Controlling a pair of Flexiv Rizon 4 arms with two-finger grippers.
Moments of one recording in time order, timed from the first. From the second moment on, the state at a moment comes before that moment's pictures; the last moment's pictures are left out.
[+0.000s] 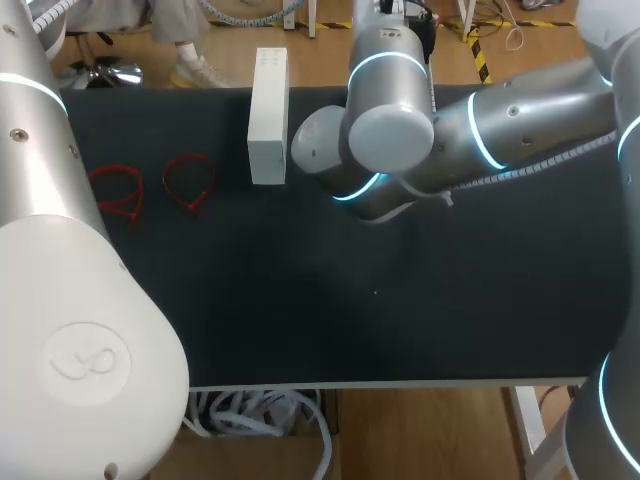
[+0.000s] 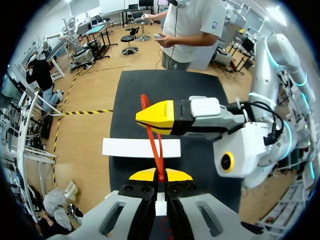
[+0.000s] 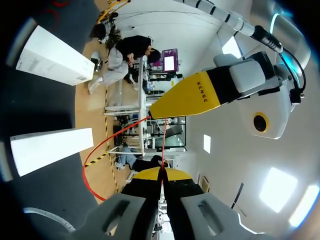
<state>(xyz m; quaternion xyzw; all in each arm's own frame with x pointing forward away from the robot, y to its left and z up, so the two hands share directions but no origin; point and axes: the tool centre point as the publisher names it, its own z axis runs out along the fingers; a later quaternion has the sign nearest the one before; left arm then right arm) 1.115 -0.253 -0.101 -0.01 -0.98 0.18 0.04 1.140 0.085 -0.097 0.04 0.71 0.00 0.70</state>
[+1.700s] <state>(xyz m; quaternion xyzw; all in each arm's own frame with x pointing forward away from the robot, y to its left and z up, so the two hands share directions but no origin) 1.115 -0.253 -0.101 -0.01 -0.98 0.18 0.04 1.137 0.094 -0.094 0.03 0.71 0.00 0.71</state>
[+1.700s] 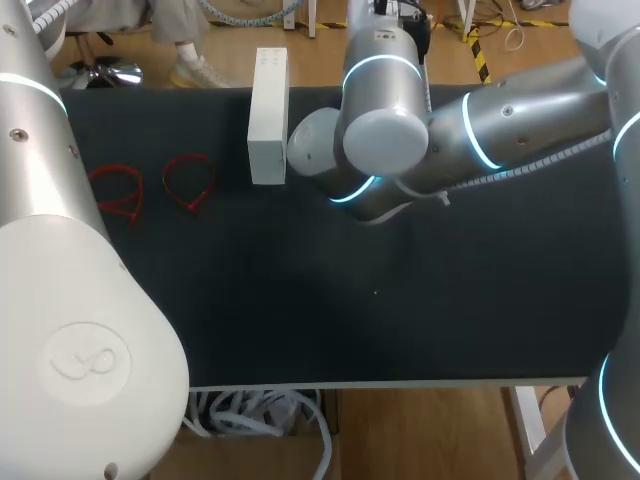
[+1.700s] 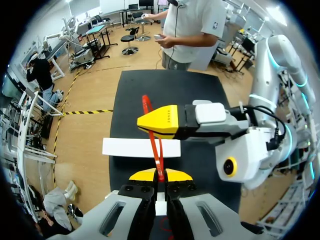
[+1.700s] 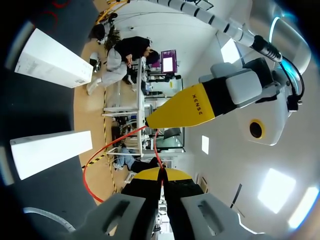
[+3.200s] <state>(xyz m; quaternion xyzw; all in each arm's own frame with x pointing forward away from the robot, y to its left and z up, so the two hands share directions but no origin) 1.115 -0.253 -0.101 -0.01 -0.98 0.18 0.04 1.131 0.116 -0.090 0.02 0.70 0.05 0.71</state>
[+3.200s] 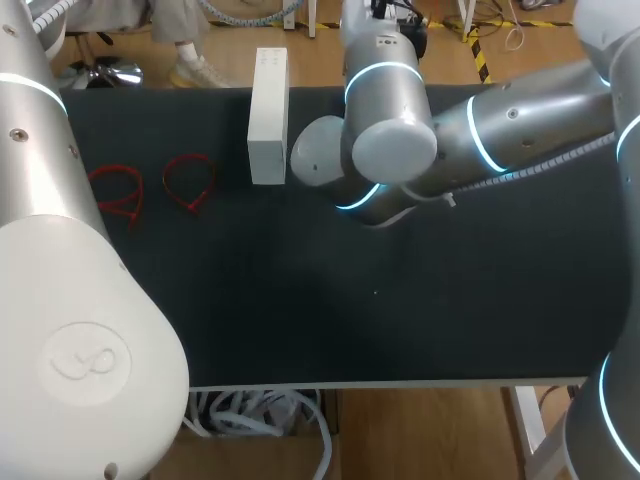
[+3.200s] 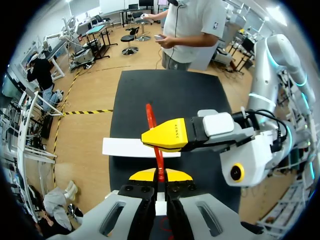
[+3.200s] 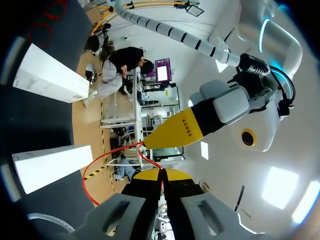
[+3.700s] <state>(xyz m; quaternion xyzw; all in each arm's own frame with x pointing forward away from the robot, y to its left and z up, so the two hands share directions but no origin) 1.115 -0.253 -0.101 -0.01 -0.98 0.18 0.04 1.130 0.125 -0.091 0.02 0.70 0.07 0.71</state>
